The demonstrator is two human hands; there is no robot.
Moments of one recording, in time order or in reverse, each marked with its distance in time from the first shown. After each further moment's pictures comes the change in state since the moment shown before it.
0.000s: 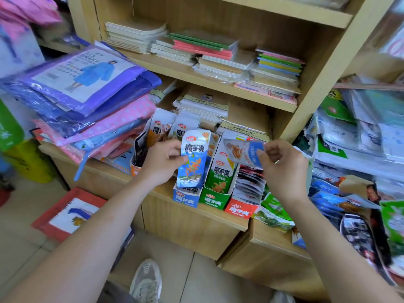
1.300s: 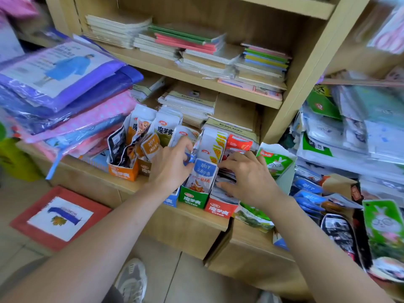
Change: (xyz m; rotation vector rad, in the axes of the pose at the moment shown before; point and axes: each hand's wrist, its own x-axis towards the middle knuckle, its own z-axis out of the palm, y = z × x) left_hand 0.002 0.043 0.079 0.604 0.155 0.106; right_hand 0.008 0.042 0.004 -0.622 -0.586 -0.400
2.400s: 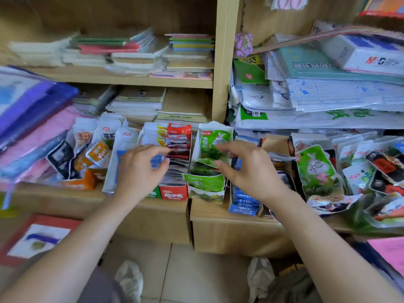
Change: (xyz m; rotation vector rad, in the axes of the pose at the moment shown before) left_hand -0.033 0.084 0.006 -0.054 0.035 0.209; right_hand -0.118 0.085 -0.031 0.500 0.372 0.127
